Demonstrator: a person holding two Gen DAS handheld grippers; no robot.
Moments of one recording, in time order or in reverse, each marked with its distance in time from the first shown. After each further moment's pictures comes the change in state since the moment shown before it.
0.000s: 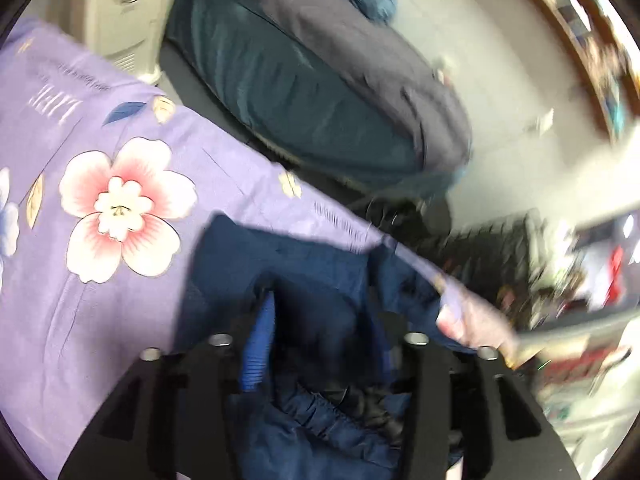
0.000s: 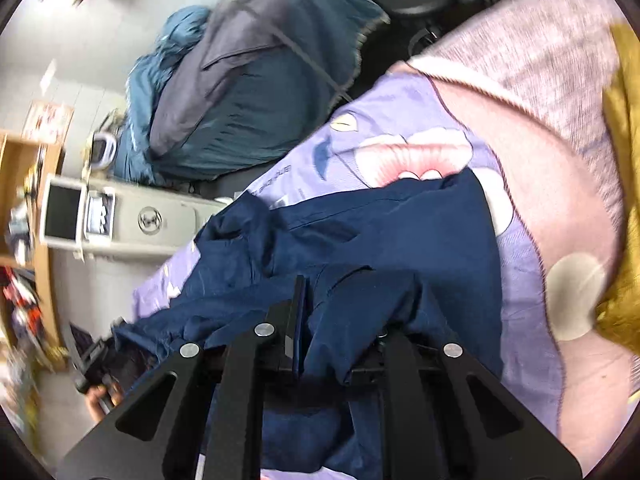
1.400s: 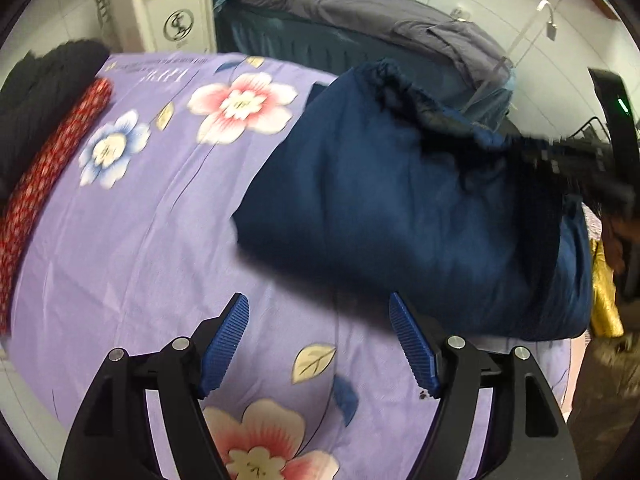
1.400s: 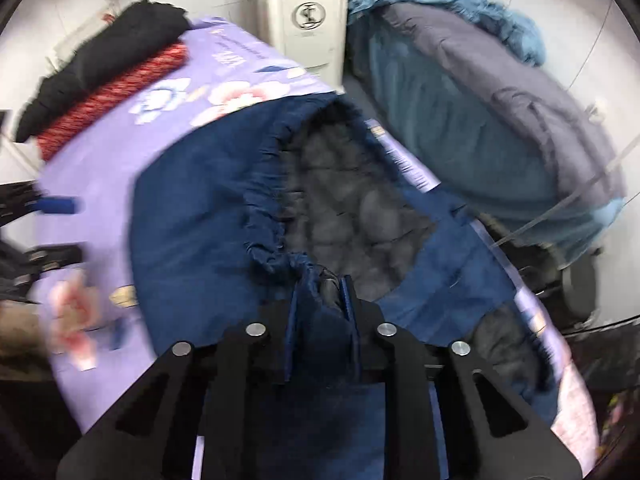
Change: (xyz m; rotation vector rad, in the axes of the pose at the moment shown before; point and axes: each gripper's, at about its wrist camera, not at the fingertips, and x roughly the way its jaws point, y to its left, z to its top) left arm -0.052 0.017 -0.219 0.264 -0.004 0.421; right arm 0.122 0.261 -0.179 -1.380 0.099 -0.305
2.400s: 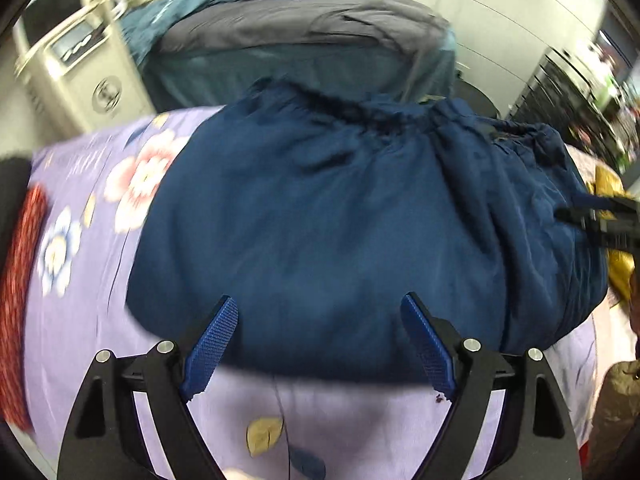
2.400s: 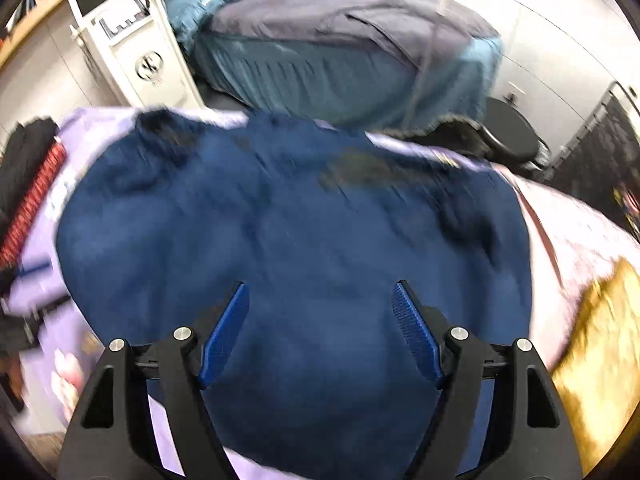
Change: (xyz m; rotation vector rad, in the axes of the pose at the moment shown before) left arm 0.043 -0.105 0.040 0.331 -0.067 -0.007; right arm -0.034 -0.080 -0.156 0.549 0.021 -0.133
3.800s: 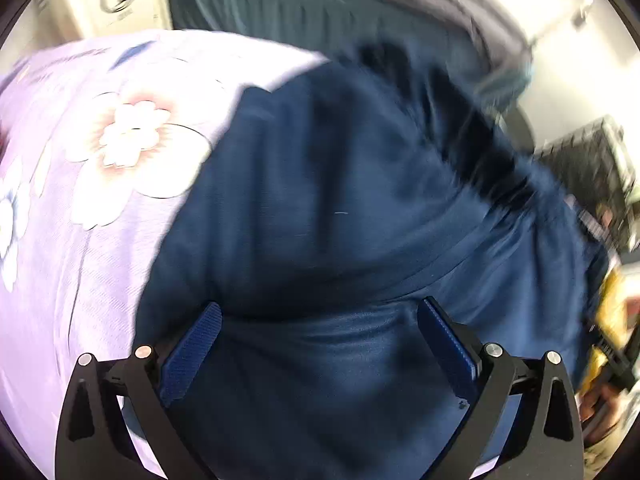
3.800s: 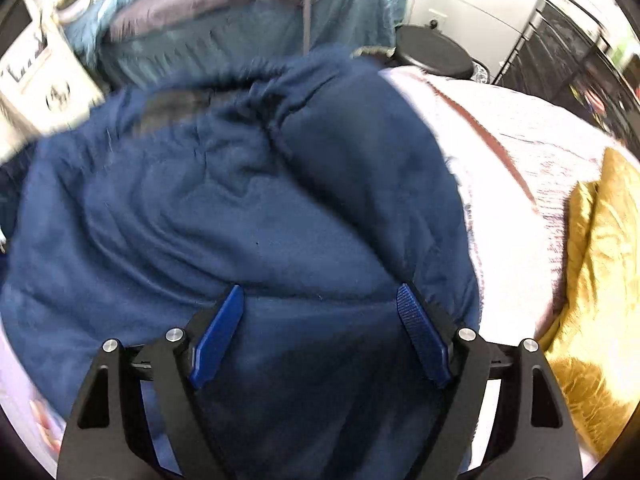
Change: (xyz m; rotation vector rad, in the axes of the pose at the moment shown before) left arm 0.100 0.122 0.067 -0.361 0.199 -0.134; right arm 0.049 -0.109 -0.017 0.324 0.009 -0.038
